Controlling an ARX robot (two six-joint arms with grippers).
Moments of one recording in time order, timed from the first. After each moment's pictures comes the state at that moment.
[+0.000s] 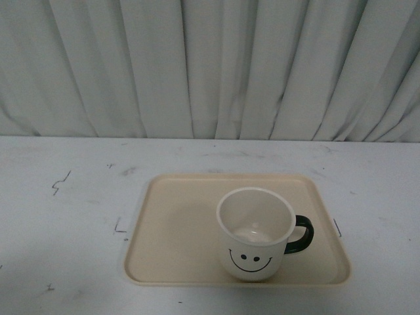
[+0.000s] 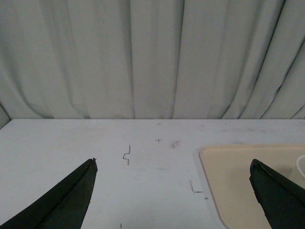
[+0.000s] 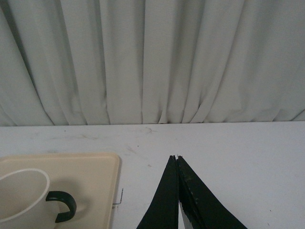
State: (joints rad) left arm 0.00 0.01 0.01 0.00 0.00 0.00; right arm -0.01 0.53 0.01 0.53 0.00 -0.01
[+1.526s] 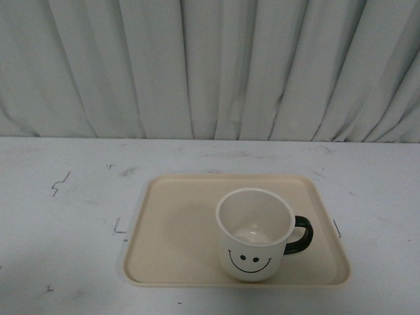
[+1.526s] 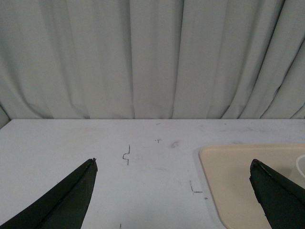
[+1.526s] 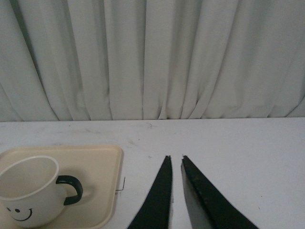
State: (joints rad) left arm 0.00 0.01 0.01 0.00 0.00 0.00; right arm -0.01 0.00 0.01 0.00 0.00 -0.01
